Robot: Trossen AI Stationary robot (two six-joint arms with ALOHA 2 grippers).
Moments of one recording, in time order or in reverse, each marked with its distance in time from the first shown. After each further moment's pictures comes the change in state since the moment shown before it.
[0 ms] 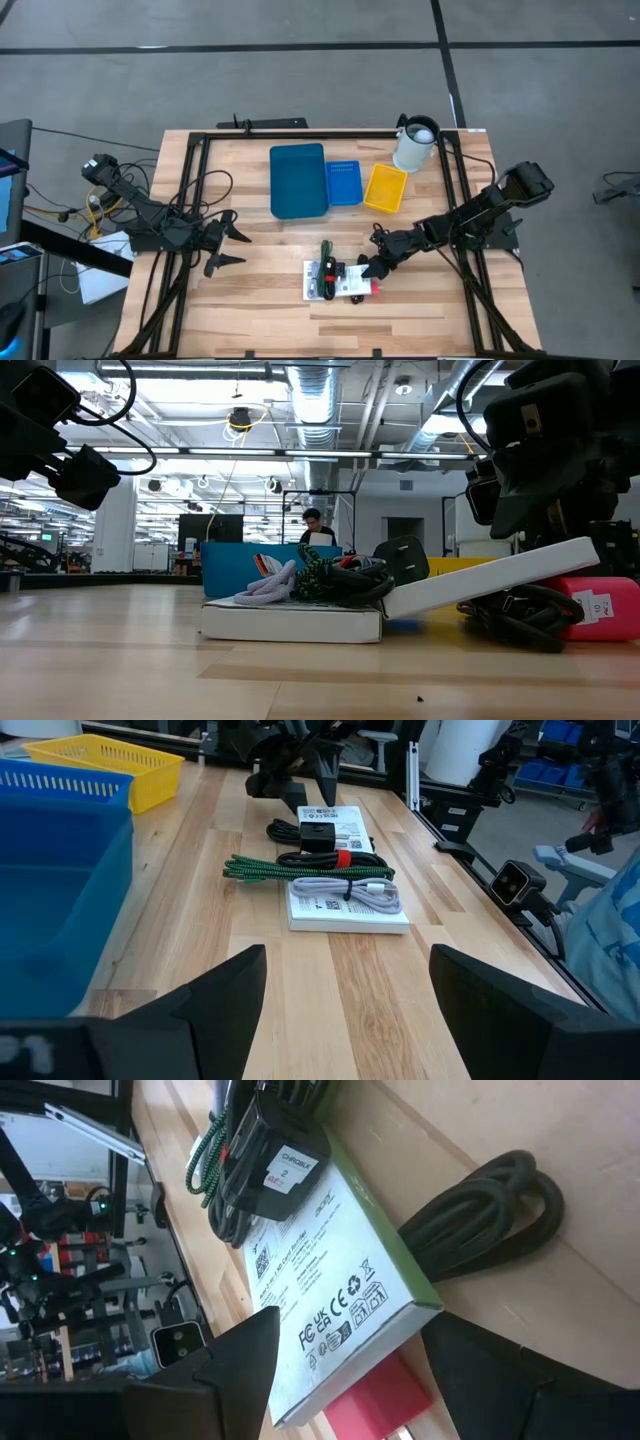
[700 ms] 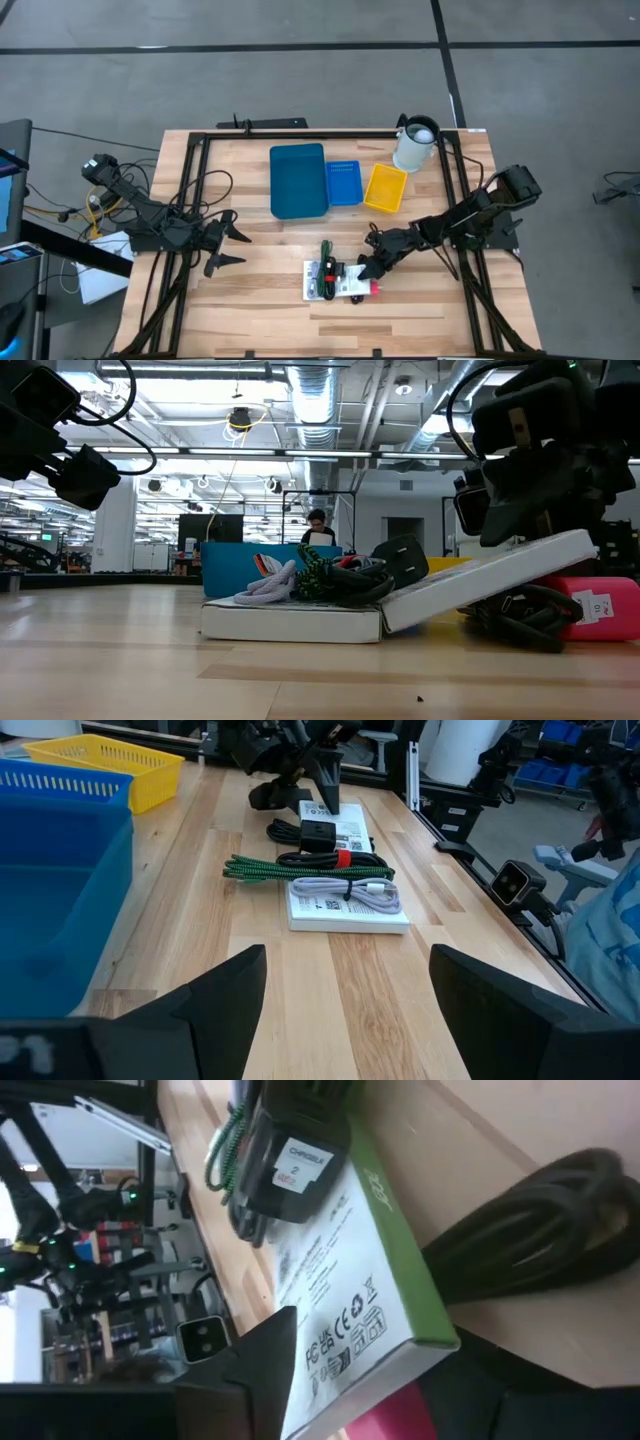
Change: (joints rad) left arm 0.000 0.000 0.000 0.000 0.000 0.000; right arm -0.033 0.105 0.001 0.175 -0.093 0.010
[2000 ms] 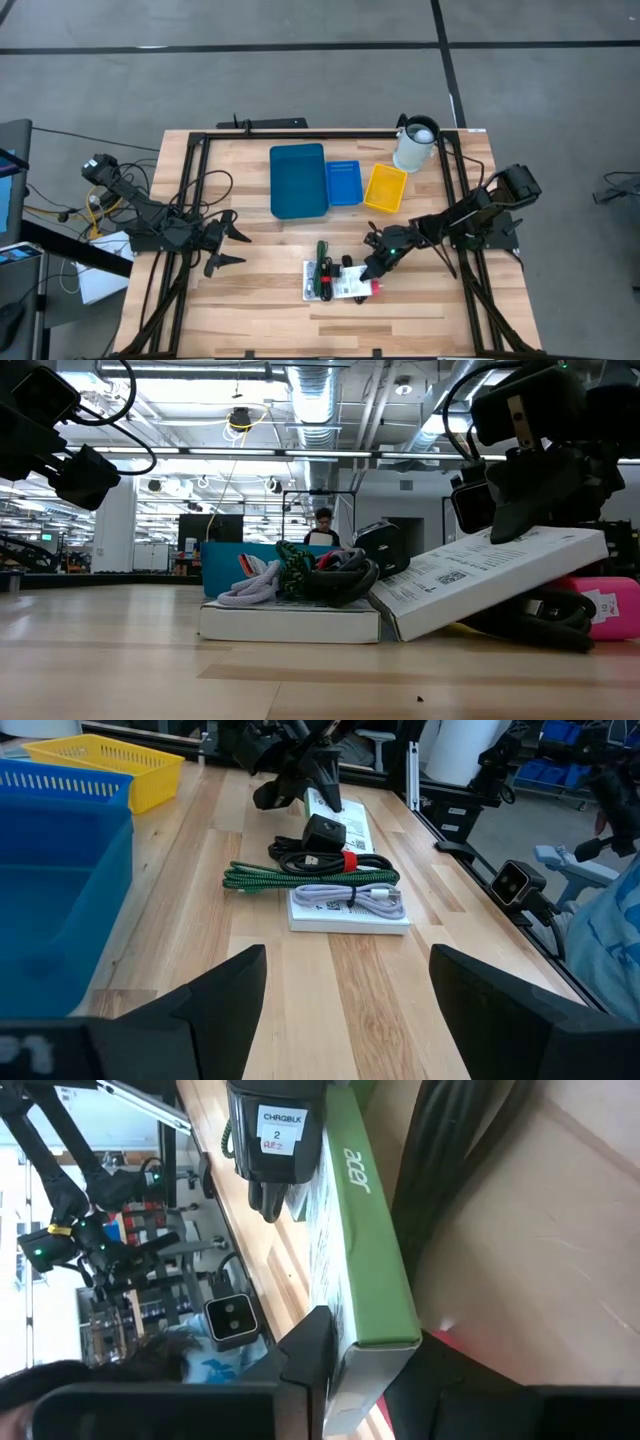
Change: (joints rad) left arm 0.000 0.000 0.000 0.000 0.000 0.000; right arm -0.028 -0.002 0.000 0.019 -0.100 0.024
